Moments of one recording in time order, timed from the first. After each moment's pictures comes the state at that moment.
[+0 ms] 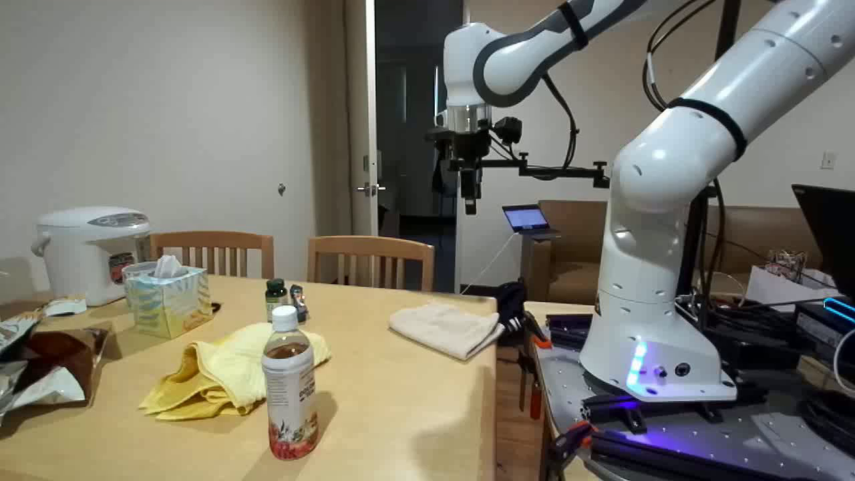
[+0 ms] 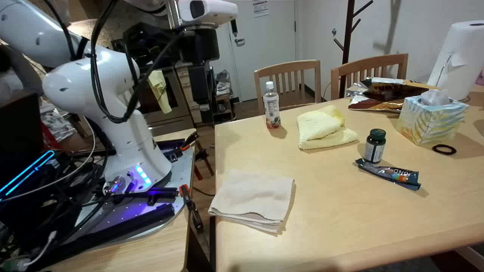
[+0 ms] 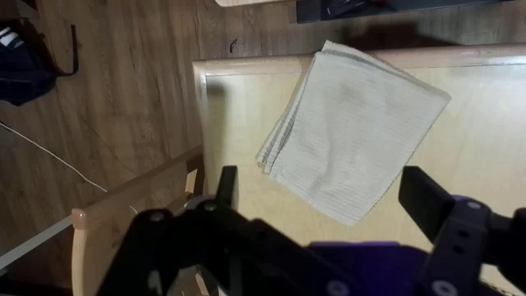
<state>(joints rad) -0.30 -0.70 -0.16 -2.79 -0.41 2.09 -0.10</state>
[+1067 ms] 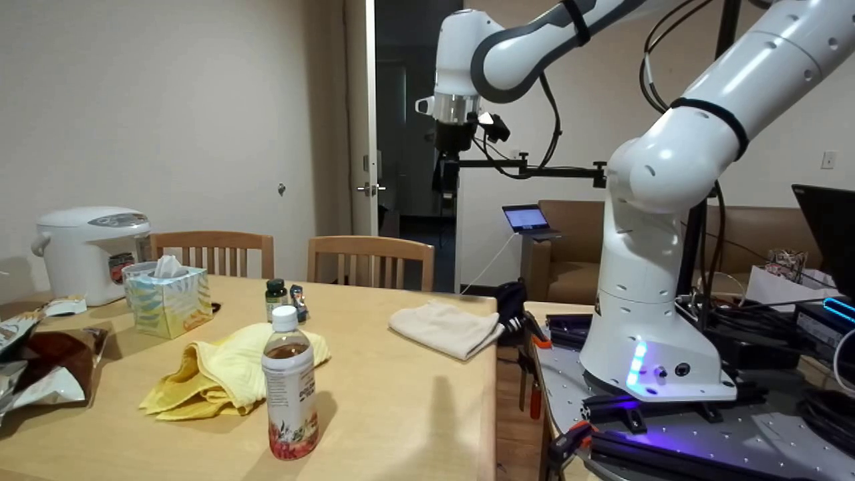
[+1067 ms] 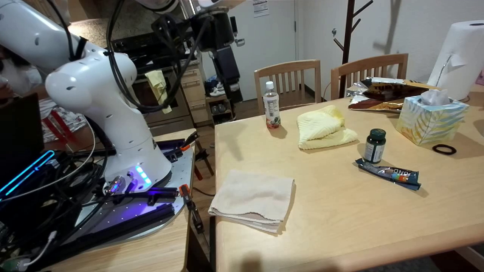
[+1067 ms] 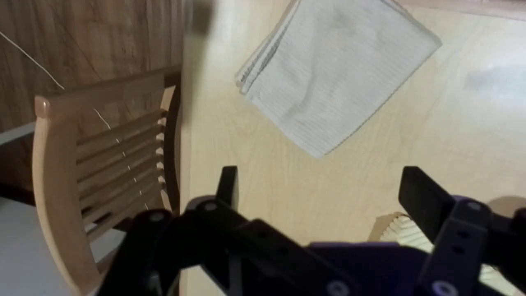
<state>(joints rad) -0.18 -0.70 -0.18 -2.78 -0.40 2.23 -0.20</state>
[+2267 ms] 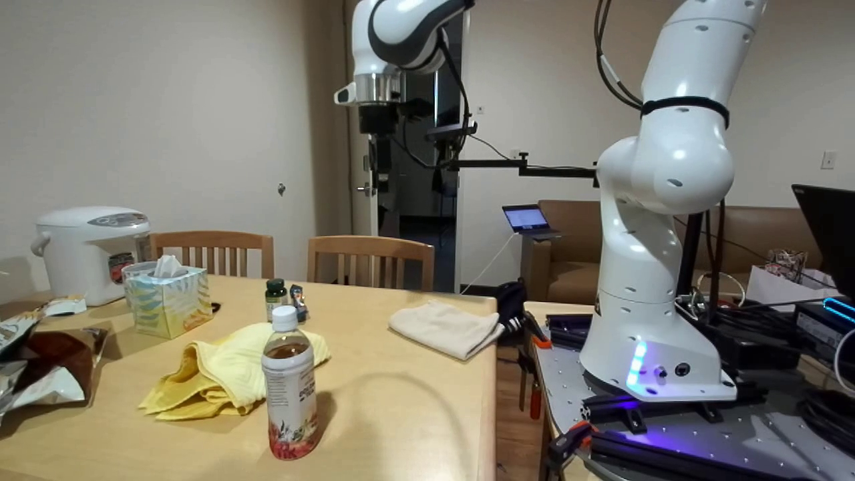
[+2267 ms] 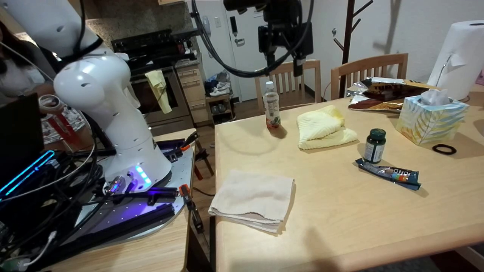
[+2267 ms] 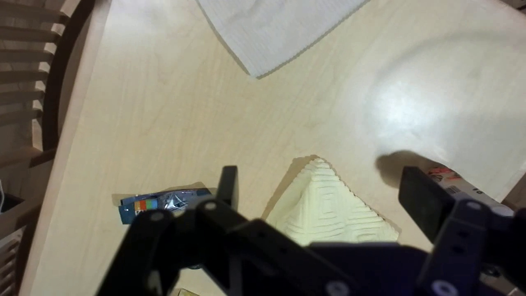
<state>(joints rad) 0.04 -0.21 -0.27 -2.27 -0.08 2.05 -0.57</state>
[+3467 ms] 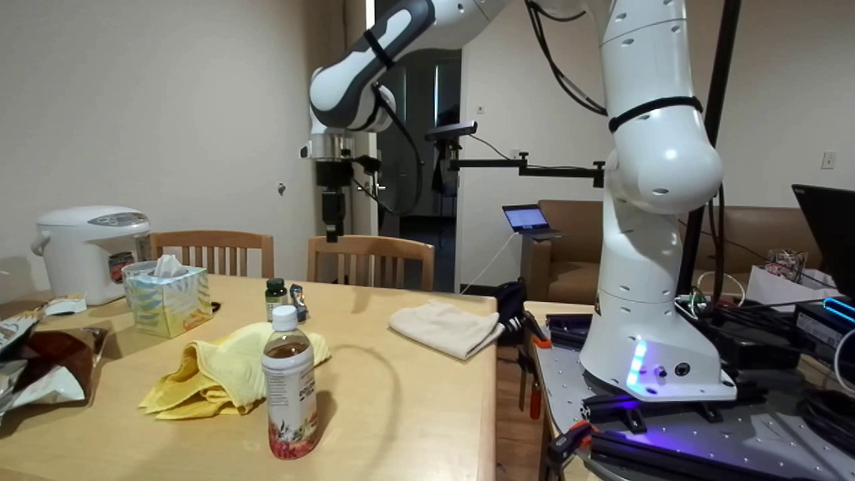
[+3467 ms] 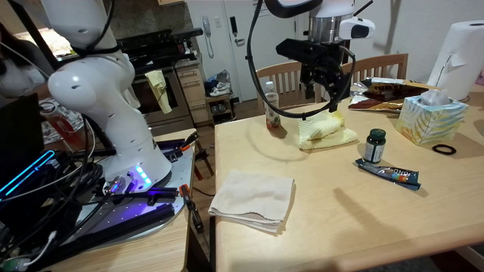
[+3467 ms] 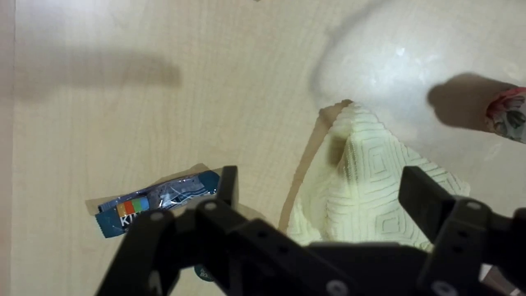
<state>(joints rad) -0.11 0.21 -0.12 -2.05 0.13 2.22 -0.54</state>
